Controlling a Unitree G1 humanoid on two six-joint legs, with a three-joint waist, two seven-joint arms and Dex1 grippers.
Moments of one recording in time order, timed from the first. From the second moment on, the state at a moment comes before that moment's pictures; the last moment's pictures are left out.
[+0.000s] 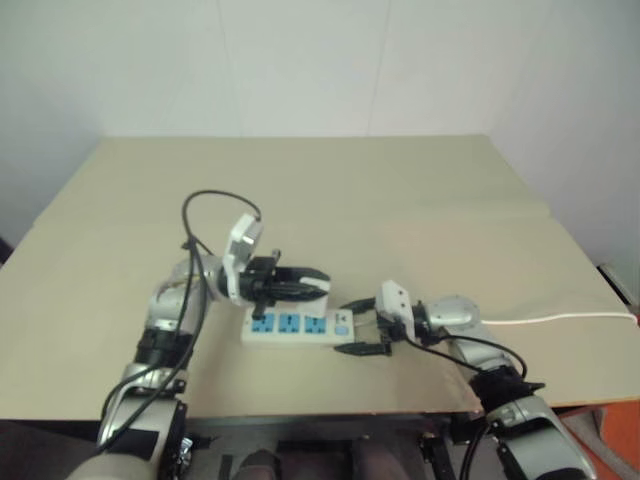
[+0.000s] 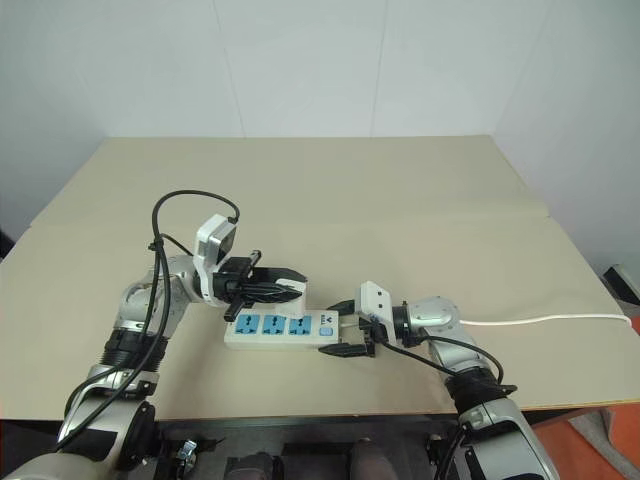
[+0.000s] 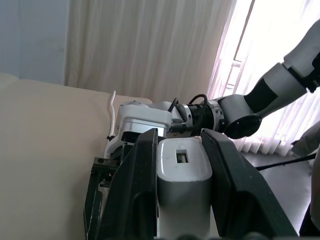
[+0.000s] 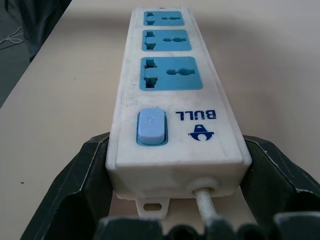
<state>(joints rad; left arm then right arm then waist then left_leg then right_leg) -0.70 0.40 -0.03 0.34 -0.53 0.38 -1.61 -0.53 -0.41 0.23 0.40 0.18 -0.14 1.30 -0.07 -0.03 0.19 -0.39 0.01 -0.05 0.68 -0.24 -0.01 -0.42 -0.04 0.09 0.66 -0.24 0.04</state>
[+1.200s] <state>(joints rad) -0.66 0.34 -0.09 0.57 -0.47 0.11 -1.60 -0.49 -0.41 0.23 0.35 0.17 -0.13 1.26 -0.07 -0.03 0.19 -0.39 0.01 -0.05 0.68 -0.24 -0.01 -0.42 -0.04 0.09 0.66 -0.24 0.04</state>
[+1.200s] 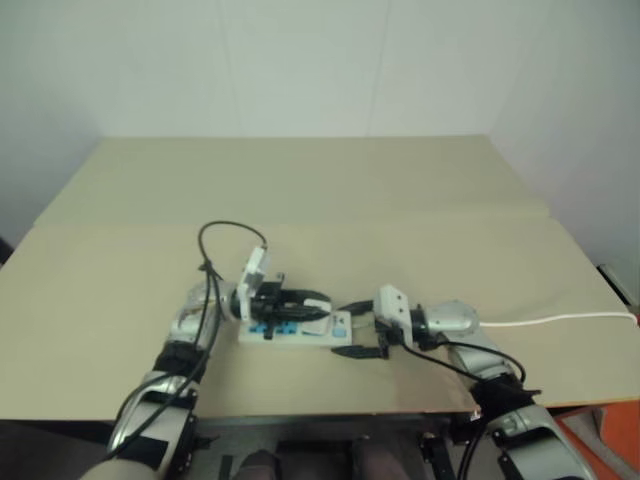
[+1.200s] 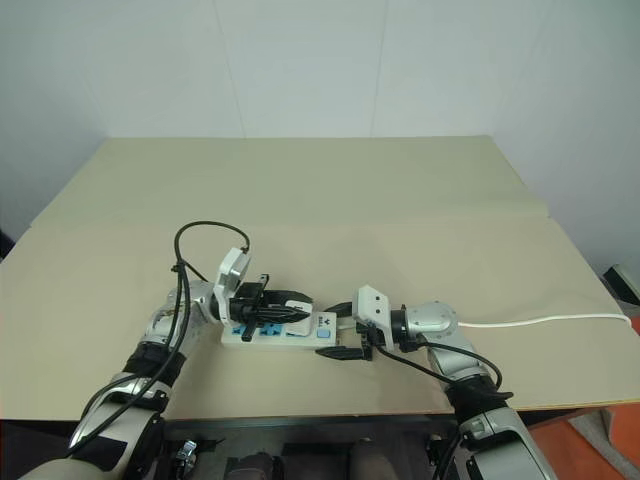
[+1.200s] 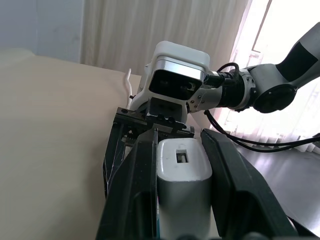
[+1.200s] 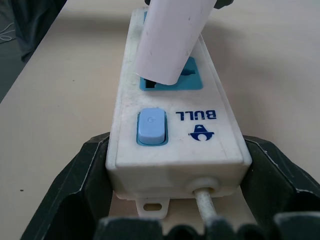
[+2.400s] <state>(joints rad) -0.57 0.36 -0.10 0.55 -0.47 -0.09 -1.57 -0.48 -0.40 0.25 0.37 0.14 -0.17 1.24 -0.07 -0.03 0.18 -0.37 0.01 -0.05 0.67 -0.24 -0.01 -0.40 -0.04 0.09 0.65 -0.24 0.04</state>
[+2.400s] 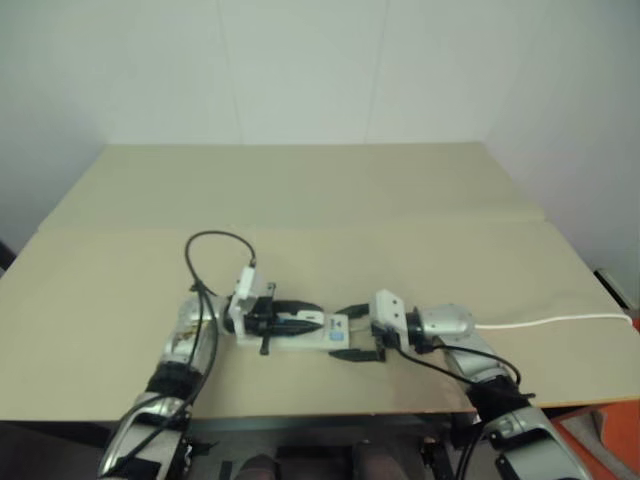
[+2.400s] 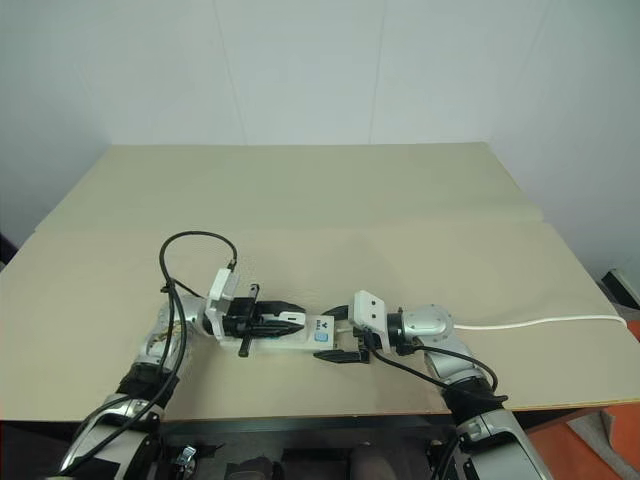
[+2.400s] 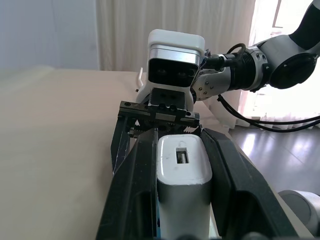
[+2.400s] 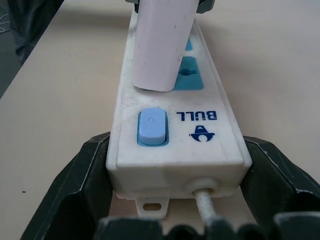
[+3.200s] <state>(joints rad) -0.58 0.42 -0.05 0.61 -0.43 -0.06 -1.60 -0.48 -0.40 0.26 0.37 0.13 -0.20 1.22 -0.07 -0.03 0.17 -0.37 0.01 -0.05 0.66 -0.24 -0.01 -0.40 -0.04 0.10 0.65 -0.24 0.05</state>
